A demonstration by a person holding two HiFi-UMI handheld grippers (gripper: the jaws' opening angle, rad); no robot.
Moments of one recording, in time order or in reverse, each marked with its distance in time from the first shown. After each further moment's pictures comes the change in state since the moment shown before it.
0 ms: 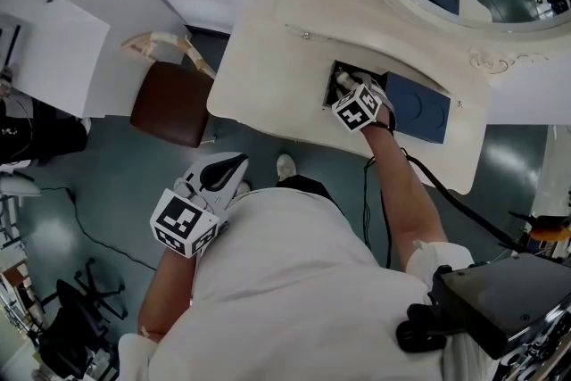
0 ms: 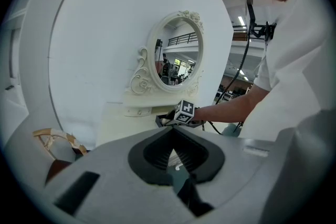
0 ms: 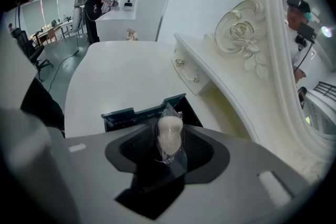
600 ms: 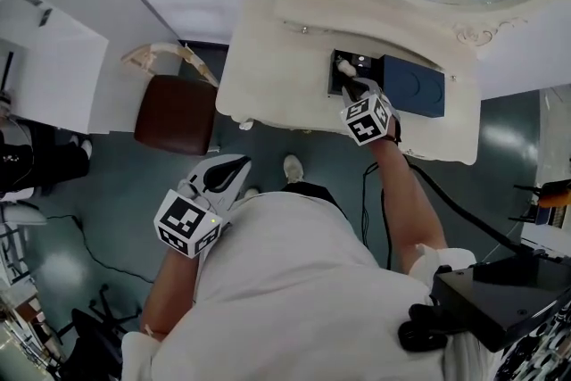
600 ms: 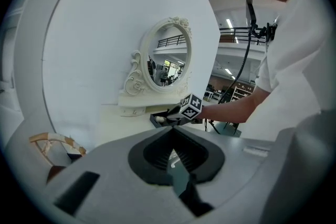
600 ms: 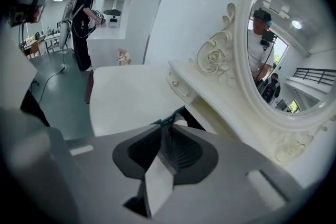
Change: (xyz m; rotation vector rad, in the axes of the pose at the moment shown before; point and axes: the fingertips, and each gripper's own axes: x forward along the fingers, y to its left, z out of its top) left arm -0.059 0.002 -0.024 0.061 -0.013 -0.117; right arm -0.089 0.044 0.018 0.157 -0.123 -0.143
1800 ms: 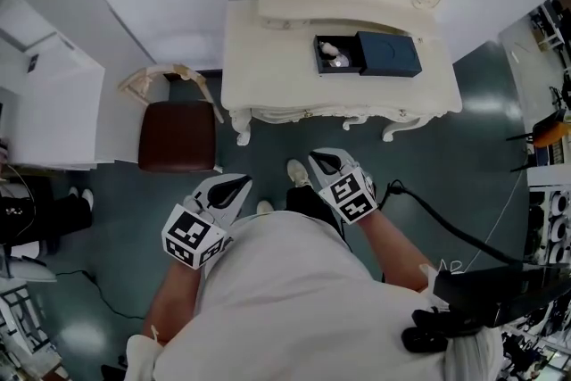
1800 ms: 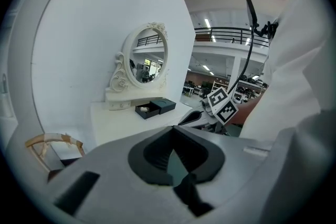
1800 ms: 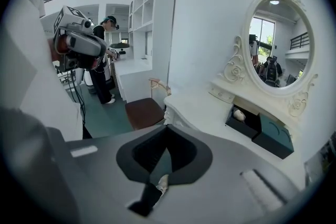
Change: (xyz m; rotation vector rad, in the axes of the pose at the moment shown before) left arm -0.132 -0.034 -0.083 0.129 0.026 -0.205; right arm -0.188 0.287 0.033 0.243 -0.197 0.146
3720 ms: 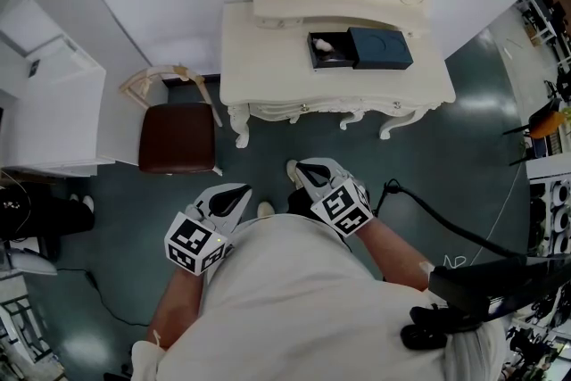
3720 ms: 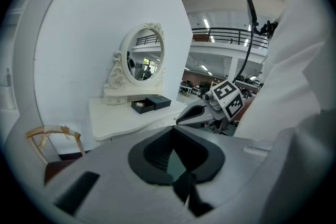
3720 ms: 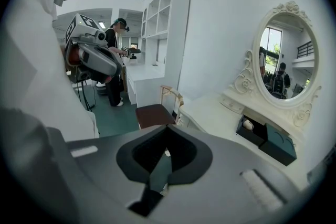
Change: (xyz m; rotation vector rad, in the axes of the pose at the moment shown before) left arm -0.031 -0.044 -0.032 -0.007 0.007 -0.020; right arm -0.041 0.075 0.015 -0.069 -0.075 0.044
